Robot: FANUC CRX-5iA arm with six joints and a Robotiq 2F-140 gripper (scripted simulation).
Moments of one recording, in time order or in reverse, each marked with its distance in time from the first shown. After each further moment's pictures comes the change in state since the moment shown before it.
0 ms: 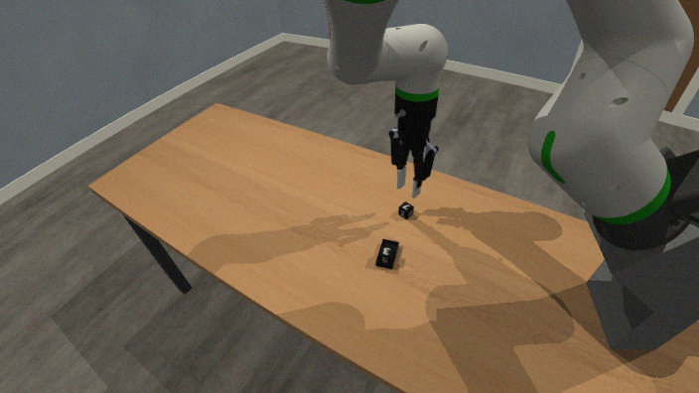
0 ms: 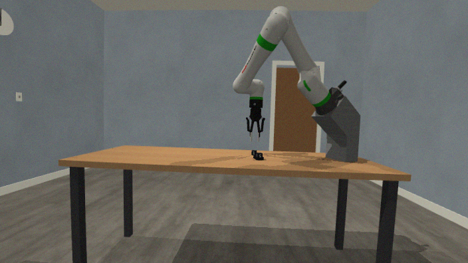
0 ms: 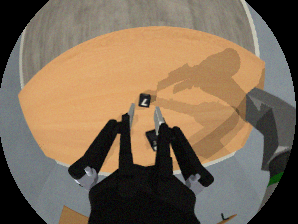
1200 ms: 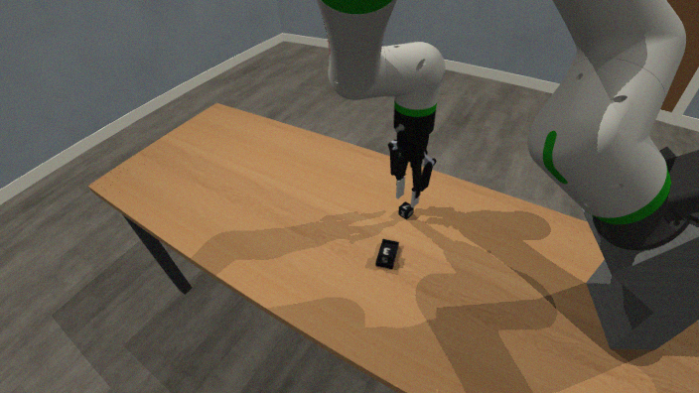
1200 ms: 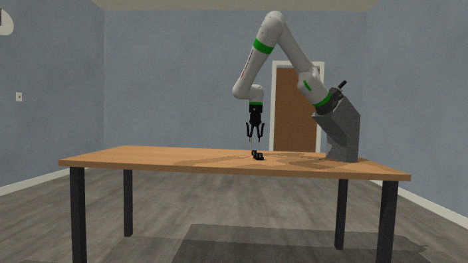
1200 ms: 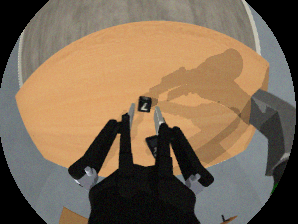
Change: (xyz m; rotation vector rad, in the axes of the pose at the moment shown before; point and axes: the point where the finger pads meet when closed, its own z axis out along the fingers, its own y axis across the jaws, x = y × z) arm -0.001 0.000 0.036 -0.001 0.000 0.000
